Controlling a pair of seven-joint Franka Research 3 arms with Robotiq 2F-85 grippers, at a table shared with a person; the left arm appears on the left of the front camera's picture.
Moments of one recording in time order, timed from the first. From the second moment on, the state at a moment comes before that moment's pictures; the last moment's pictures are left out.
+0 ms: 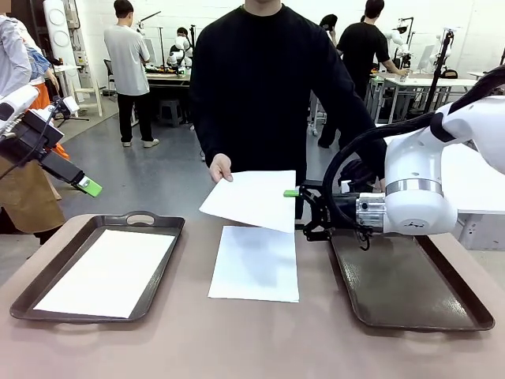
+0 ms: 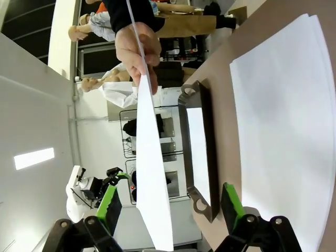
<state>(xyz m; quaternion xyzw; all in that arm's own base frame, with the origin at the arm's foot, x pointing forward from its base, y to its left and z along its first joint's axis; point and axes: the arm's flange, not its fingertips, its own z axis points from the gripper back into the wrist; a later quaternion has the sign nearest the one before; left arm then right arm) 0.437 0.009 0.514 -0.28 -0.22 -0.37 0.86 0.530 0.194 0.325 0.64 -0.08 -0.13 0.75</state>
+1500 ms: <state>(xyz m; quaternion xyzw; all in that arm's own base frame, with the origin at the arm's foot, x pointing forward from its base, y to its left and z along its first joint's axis) 0.437 0.009 0.514 -0.28 -0.22 -0.37 0.86 0.558 0.200 0.308 0.69 -0.06 -0.07 0.72</state>
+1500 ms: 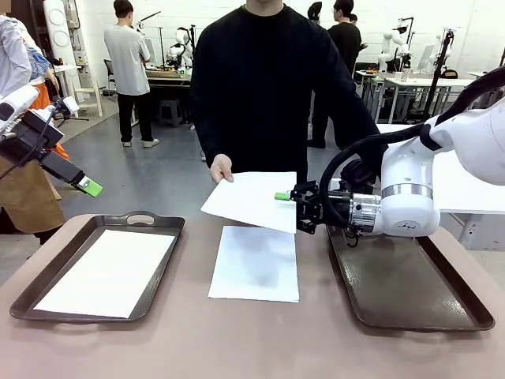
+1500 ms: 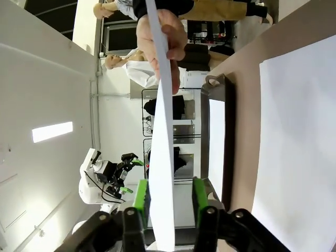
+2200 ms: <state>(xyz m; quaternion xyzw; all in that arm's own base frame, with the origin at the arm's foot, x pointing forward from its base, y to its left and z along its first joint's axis) 0.437 0.009 0.514 -0.28 -0.22 -0.37 0.86 0.573 0.195 0.305 0.69 -0.07 -0.08 0.72</state>
